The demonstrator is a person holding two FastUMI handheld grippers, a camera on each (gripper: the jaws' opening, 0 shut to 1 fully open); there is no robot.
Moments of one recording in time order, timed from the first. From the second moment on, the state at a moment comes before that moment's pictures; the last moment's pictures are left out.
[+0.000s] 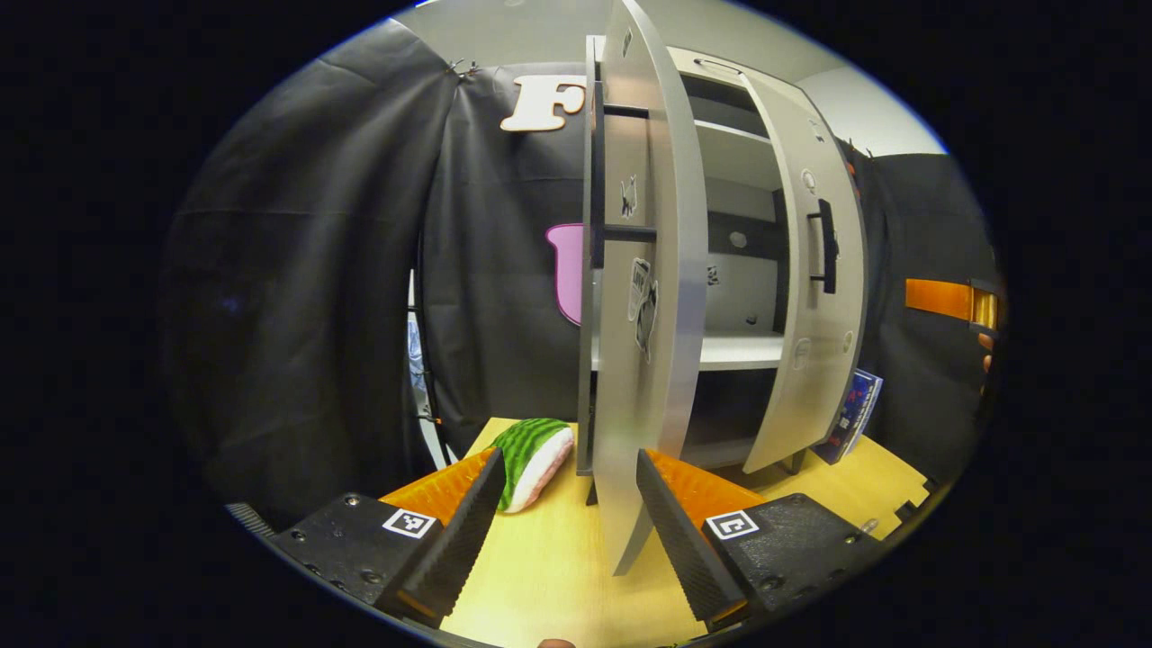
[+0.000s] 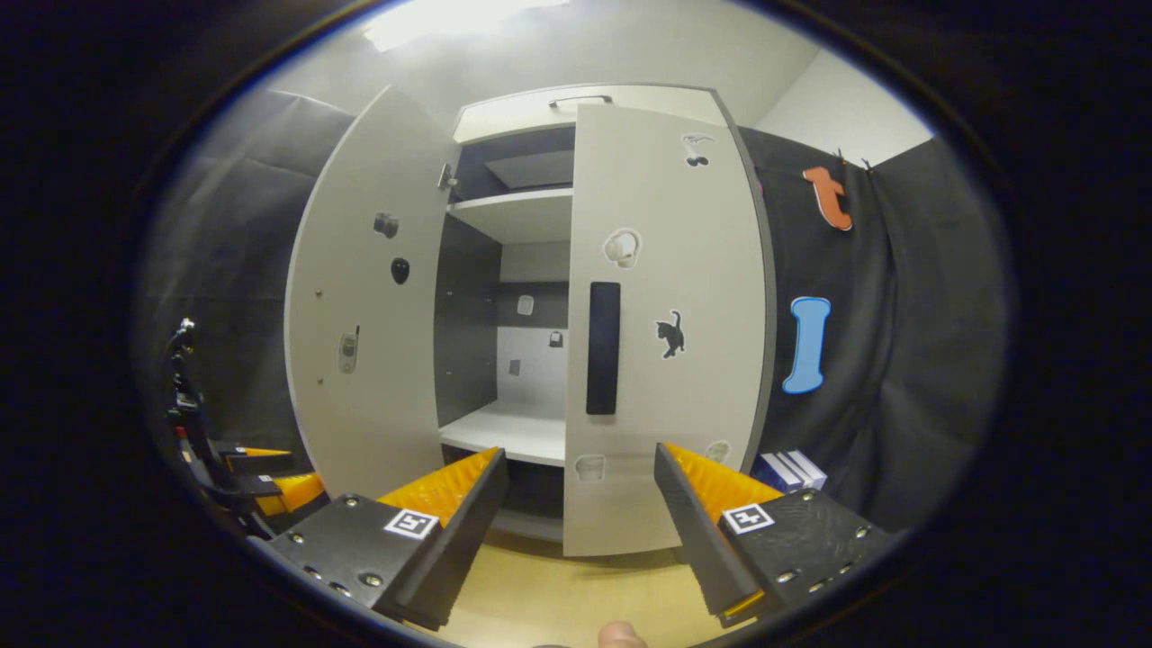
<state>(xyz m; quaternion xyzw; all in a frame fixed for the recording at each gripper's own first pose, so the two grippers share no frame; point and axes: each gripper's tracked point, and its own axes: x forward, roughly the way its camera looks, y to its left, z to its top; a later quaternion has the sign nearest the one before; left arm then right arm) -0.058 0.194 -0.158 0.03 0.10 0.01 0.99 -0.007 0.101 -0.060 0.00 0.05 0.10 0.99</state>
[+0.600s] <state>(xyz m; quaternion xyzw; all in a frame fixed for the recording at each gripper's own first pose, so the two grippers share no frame) -0.045 0.143 -0.162 0.06 0.10 -0.06 0.99 -0.013 0.076 -0.063 0.00 0.06 0.07 1.00</state>
